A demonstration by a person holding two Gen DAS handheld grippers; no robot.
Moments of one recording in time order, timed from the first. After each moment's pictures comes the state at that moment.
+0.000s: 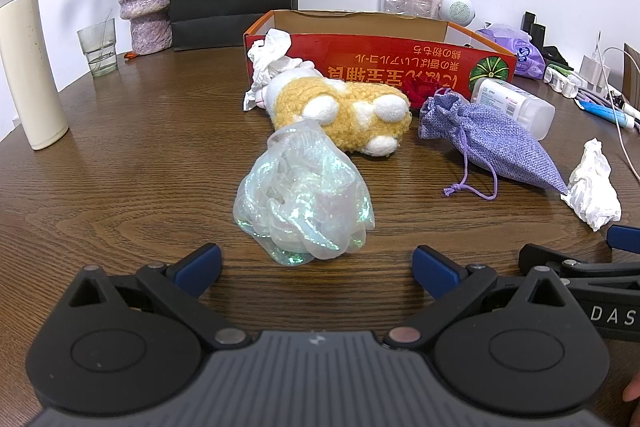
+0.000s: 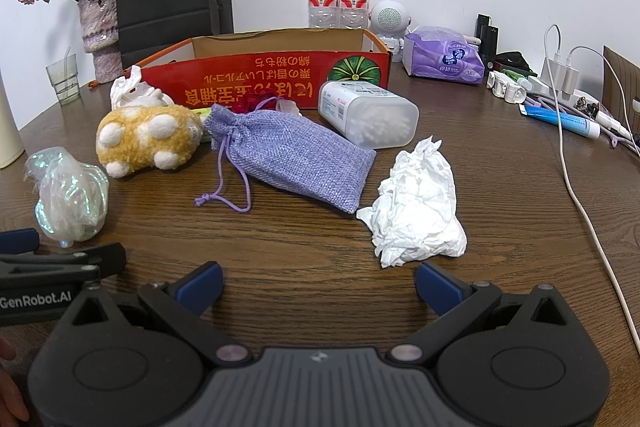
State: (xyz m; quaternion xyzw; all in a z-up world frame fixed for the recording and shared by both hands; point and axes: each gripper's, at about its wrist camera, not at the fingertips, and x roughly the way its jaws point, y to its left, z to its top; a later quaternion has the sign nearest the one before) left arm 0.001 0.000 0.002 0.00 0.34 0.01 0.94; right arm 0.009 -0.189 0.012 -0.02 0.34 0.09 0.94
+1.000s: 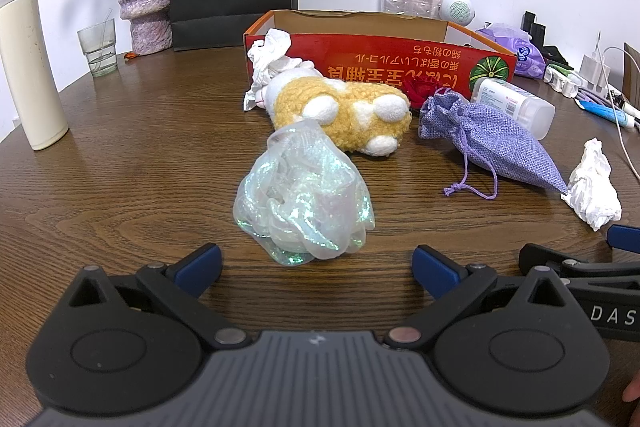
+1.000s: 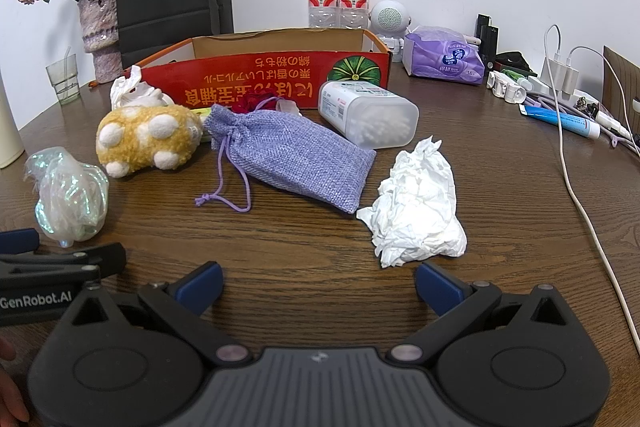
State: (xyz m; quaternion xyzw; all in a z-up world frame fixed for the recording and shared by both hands) left arm 0.001 0.000 0.001 0.00 0.34 0.01 0.94; right arm 0.009 -0.189 0.012 -0.02 0.34 0.09 0.94
